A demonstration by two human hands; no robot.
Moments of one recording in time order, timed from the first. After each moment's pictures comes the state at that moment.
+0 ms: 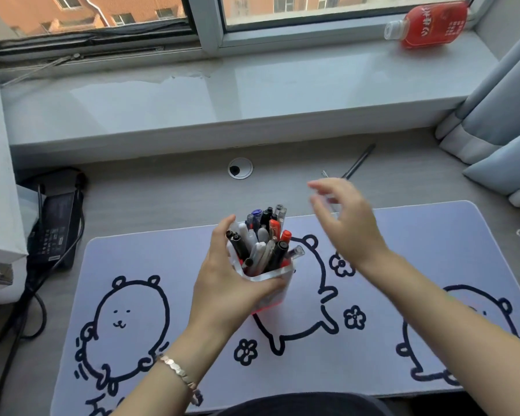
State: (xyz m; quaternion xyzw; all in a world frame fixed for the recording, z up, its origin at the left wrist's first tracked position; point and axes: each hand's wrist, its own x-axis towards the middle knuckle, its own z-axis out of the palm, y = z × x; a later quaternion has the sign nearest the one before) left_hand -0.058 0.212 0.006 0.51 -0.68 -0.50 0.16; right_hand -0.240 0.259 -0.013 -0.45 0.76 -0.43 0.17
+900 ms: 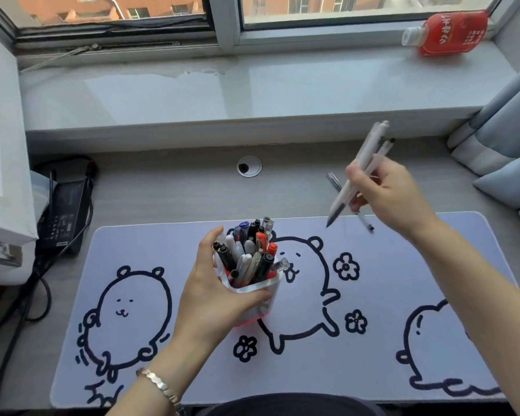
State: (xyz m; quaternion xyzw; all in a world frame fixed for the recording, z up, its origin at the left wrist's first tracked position) left_hand -0.034 0.217 0.011 0.53 -0.65 -0.52 0.16; right_hand -0.283 0.250 0.019 -0.38 0.73 -0.49 0.30
